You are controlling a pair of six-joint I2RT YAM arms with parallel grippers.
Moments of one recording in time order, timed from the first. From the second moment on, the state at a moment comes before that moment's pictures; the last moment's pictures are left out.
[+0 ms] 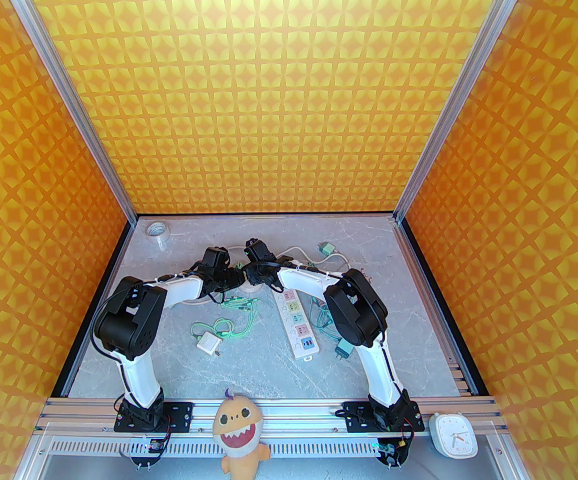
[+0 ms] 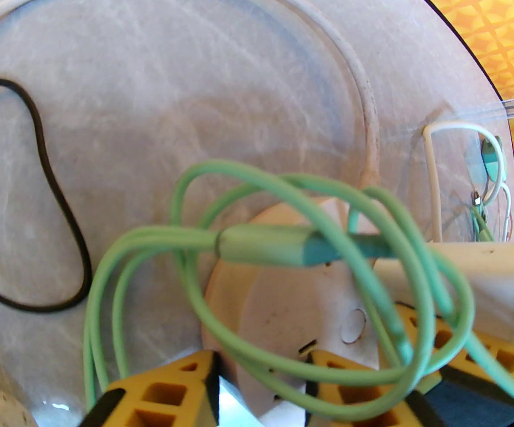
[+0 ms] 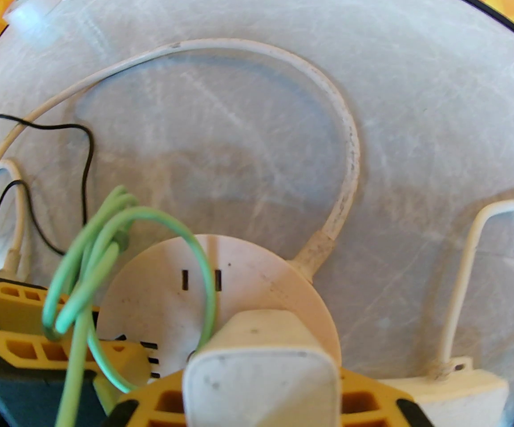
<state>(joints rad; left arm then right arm) -0.38 1.89 1.06 -0.03 0.21 -0.66 0.72 2.19 1.63 -0.37 0.16 0.28</state>
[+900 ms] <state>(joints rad) -0.38 1.93 1.13 -0.10 0.19 -0.66 0.67 2.22 1.71 -0.44 0.06 0.31</state>
